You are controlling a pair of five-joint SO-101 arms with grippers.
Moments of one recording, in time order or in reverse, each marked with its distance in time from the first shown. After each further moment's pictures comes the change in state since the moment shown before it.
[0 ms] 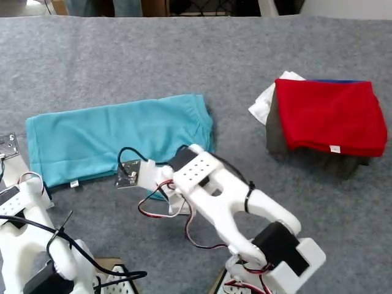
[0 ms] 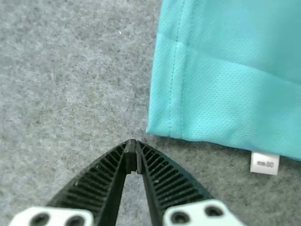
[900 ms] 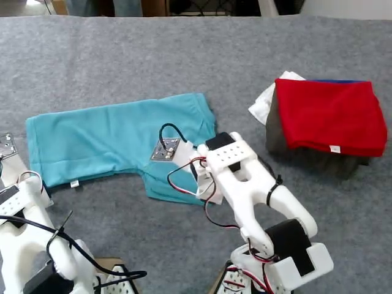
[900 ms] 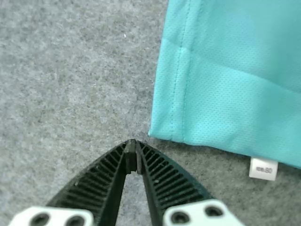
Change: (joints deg) left arm 0.0 0.0 -0.5 0.0 1.3; right arm 17.9 -2.5 3.2 2.1 4.3
